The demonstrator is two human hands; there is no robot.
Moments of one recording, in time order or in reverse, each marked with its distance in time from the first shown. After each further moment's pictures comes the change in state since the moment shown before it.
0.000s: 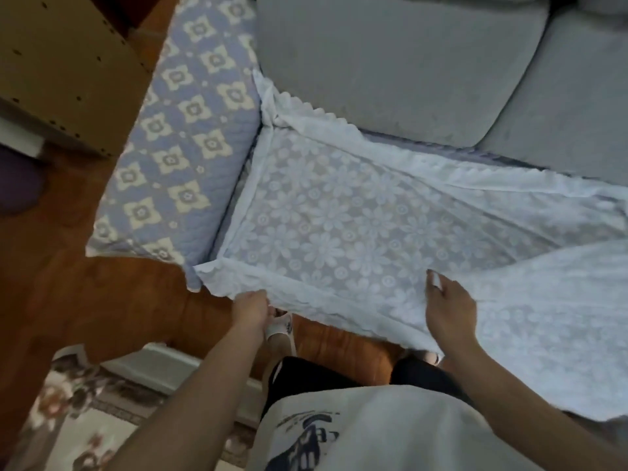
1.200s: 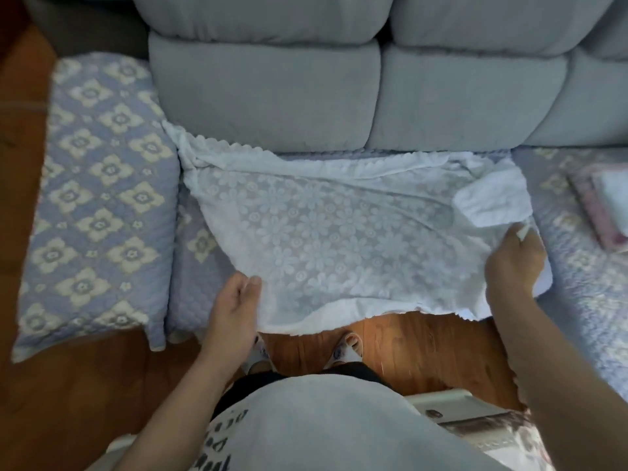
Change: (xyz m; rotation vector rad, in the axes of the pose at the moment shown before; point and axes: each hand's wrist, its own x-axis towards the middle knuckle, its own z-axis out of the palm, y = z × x) left_hand -0.122 0.060 -0.072 0.319 -0.438 0.832; right_hand -0.109 -0.021 -0.141 0.396 0.856 0.277
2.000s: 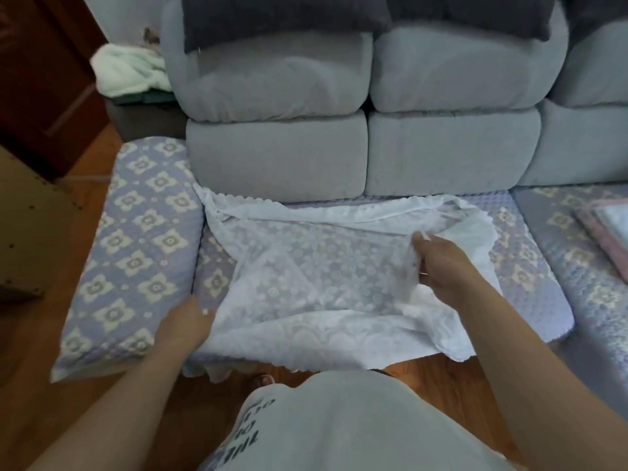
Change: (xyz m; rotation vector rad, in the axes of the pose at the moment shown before) left_hand 0.044 -0.021 -0.057 1.009 0.066 -0.200; right_hand -0.007 -0.038 -0.015 0.201 -0.824 0.076
